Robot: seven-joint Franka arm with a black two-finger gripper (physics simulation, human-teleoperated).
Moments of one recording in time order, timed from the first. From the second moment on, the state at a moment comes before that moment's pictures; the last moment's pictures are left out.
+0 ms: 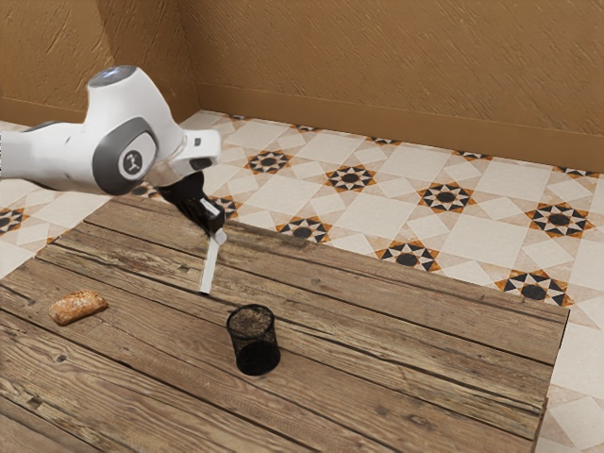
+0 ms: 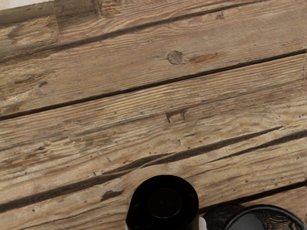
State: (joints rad) arm -0.19 -0.08 0.17 -2.16 -0.11 2.34 0.29
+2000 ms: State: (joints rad) arm -0.31 -0.03 0.17 -2.28 -0.24 2.49 0.48
